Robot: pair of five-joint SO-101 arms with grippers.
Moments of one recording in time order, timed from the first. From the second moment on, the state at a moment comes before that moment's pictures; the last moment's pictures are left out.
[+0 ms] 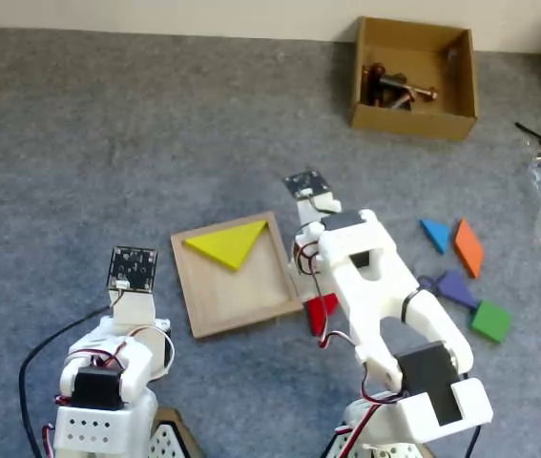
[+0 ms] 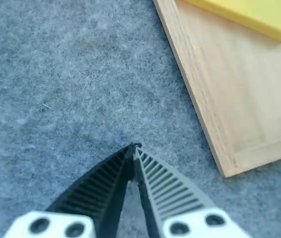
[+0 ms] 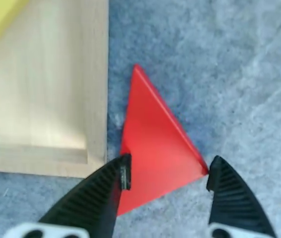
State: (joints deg) left arm -2.4 -103.6 96.0 76.0 5.5; right arm -22.0 -3.3 36.4 60.4 7.2
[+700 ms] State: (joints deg) left arm -2.4 -103.6 96.0 76.0 5.5; right arm -27.1 -3.2 36.3 63.2 4.6
